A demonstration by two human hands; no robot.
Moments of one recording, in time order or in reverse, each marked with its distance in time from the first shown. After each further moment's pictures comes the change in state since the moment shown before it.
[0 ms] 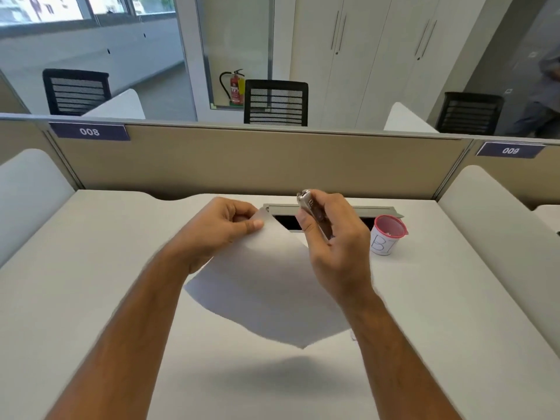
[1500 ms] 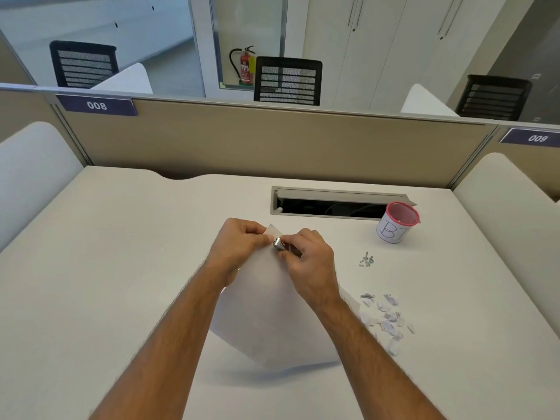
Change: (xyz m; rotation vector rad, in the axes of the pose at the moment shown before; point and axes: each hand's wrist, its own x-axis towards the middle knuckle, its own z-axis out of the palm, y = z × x) left_hand 0.012 -0.079 0.038 -0.016 0.328 -0.237; right_hand -0.066 0.069 0.061 -0.231 -0.281 0.258
